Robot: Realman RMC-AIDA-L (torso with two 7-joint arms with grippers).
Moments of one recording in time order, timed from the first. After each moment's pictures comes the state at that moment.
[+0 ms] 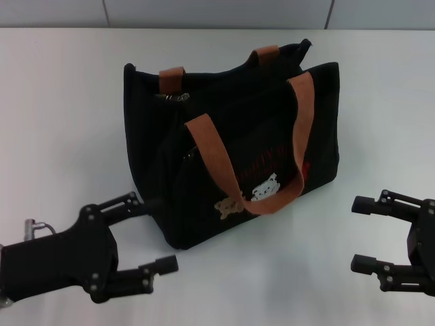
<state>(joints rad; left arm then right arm) -0.33 -2.06 0.41 0.35 2.14 1.98 -0.79 0.36 2.05 -0.42 -0.50 -2.15 -2.00 0.94</state>
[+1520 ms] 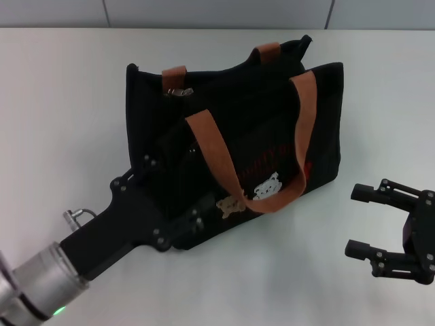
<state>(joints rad) -0.33 -2.08 0.12 -0.11 2.13 1.65 -0.24 0.35 2.07 -0.40 -0.50 -2.13 -1.96 0.90</state>
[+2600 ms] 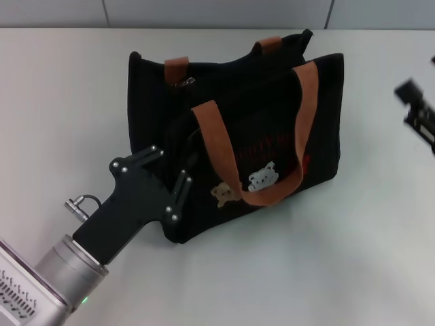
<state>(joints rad) -0.29 -2.08 -0.04 -0.31 2.12 1.56 0.23 0.38 2.09 0.02 -0.11 -1.91 -1.88 0.59</state>
